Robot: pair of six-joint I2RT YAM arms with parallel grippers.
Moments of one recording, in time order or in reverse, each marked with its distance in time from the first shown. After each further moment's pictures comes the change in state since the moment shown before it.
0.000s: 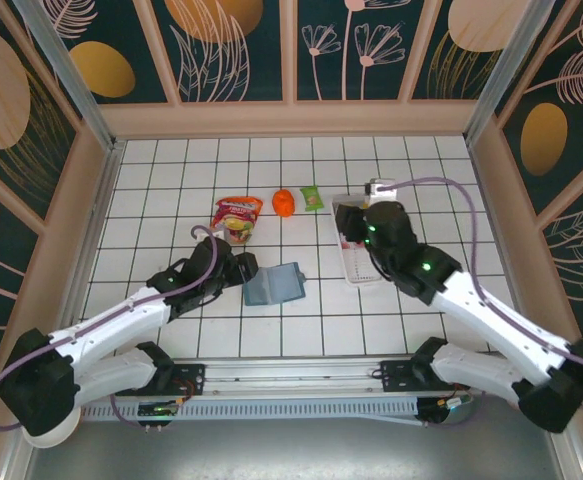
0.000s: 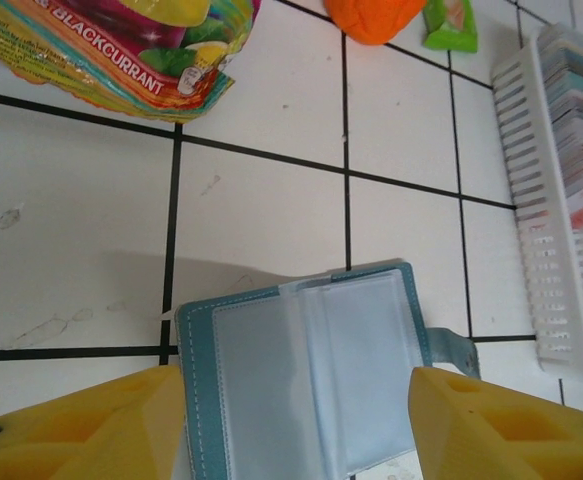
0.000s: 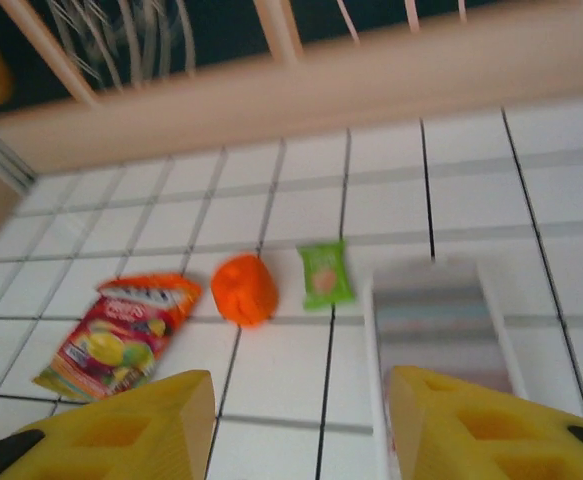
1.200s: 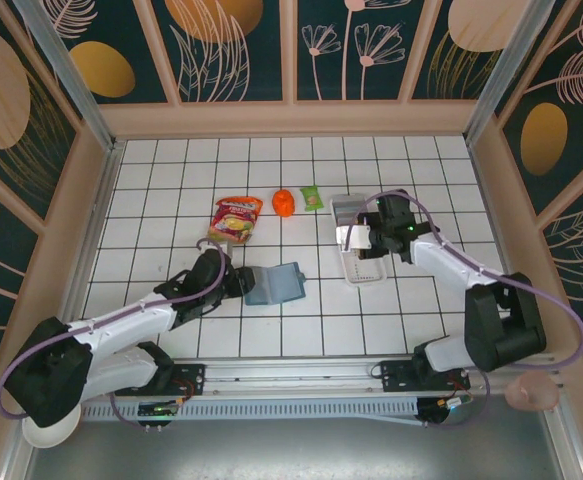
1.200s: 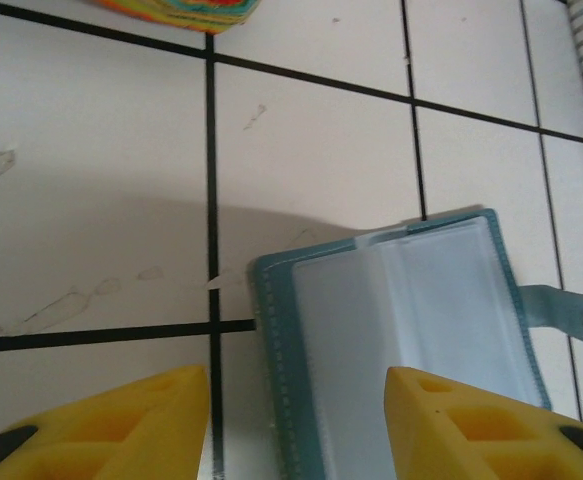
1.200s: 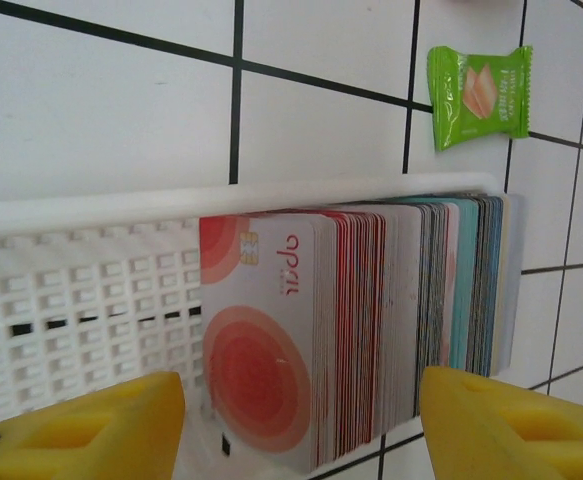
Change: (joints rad) left arm 0.019 0.074 -0.155 0.182 0.044 0.080; right arm -0.432 0.462 -0.071 -0.013 -0.591 -1.812
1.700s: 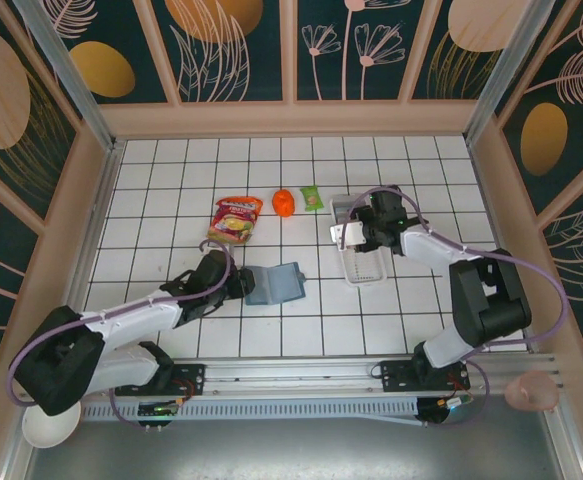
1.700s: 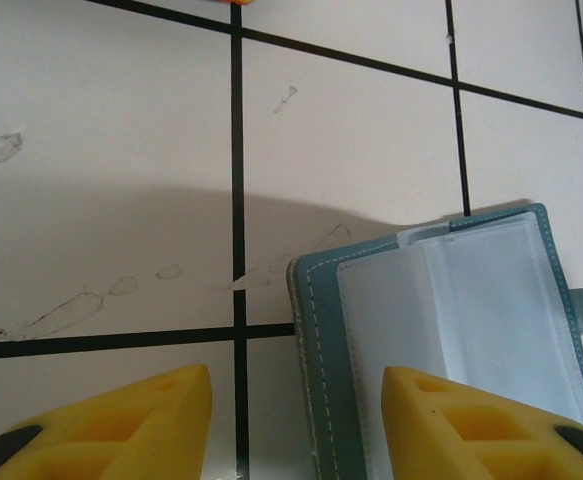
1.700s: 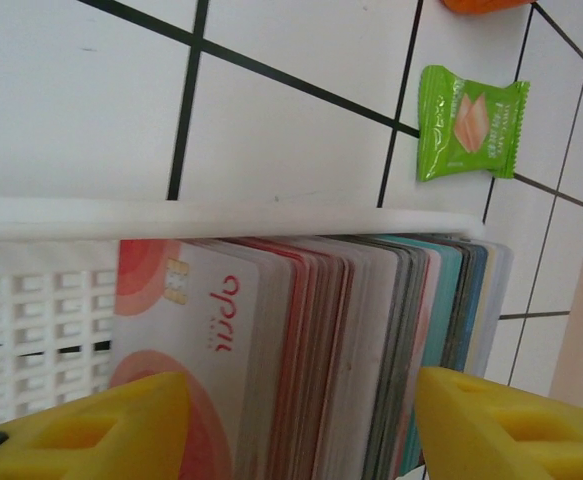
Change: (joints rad) left arm 0.001 0.079 -0.006 0.044 -0.013 0.003; right arm 0.000 0.133 0.035 0.132 0.005 -0.145
